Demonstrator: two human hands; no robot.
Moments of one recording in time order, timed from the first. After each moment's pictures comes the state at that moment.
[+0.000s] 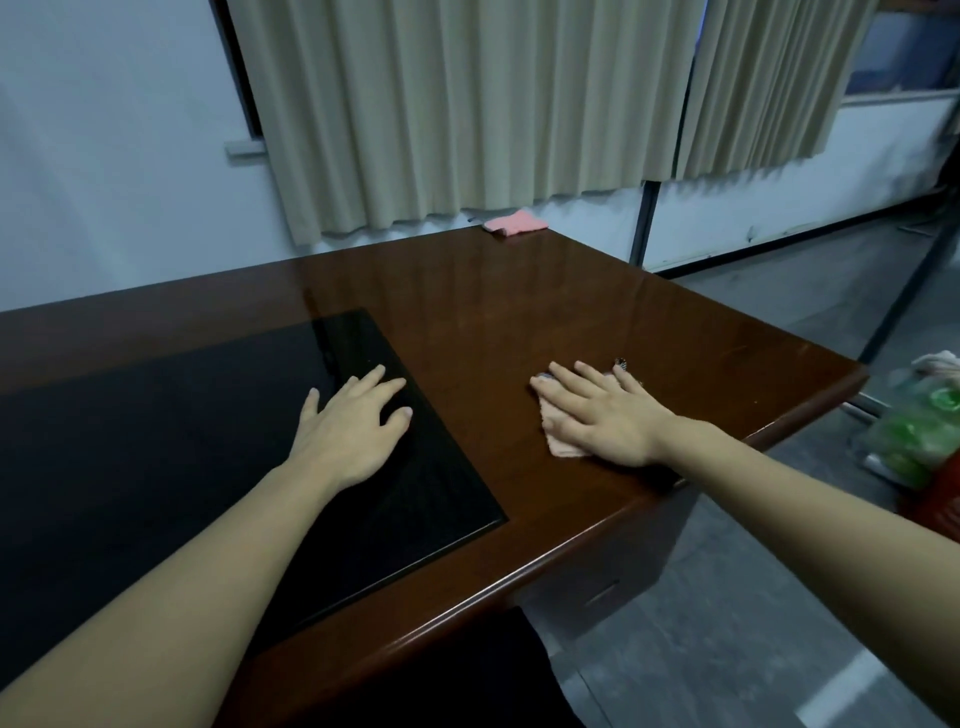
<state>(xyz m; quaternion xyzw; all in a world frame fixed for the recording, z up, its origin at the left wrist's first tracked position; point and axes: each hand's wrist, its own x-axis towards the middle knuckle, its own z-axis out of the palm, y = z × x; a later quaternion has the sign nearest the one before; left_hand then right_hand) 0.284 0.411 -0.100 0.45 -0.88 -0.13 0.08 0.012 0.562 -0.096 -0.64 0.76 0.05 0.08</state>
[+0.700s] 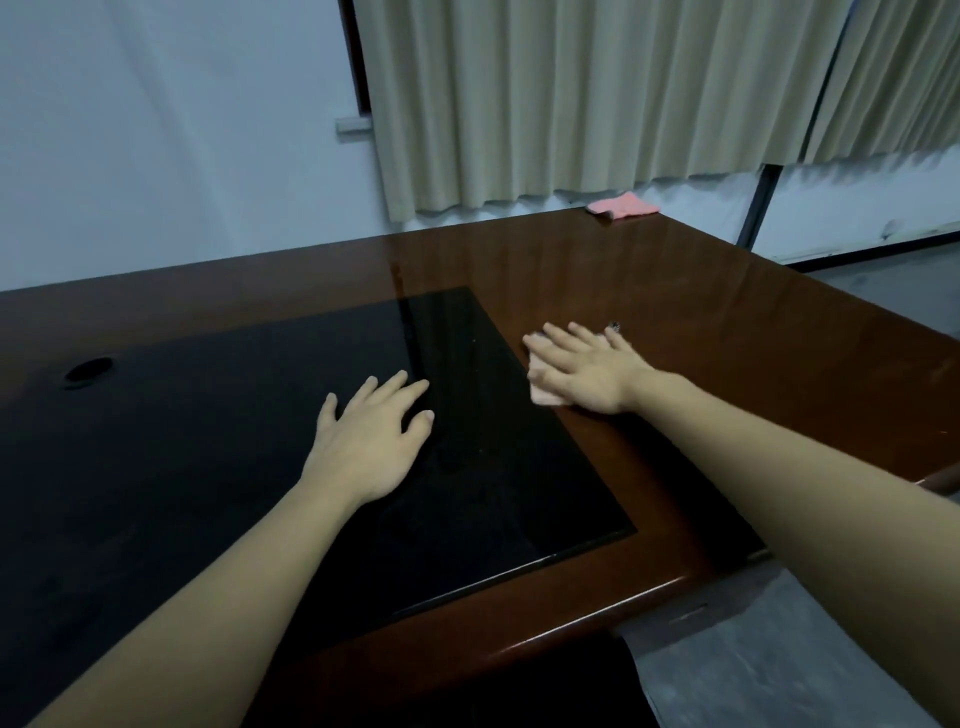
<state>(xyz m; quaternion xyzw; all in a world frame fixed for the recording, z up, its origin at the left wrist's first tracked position) 0.366 0.398 -0.115 0.52 -0.85 -0.11 0.08 0.080 0.428 -0.096 -0.68 0.73 0.04 0.08</state>
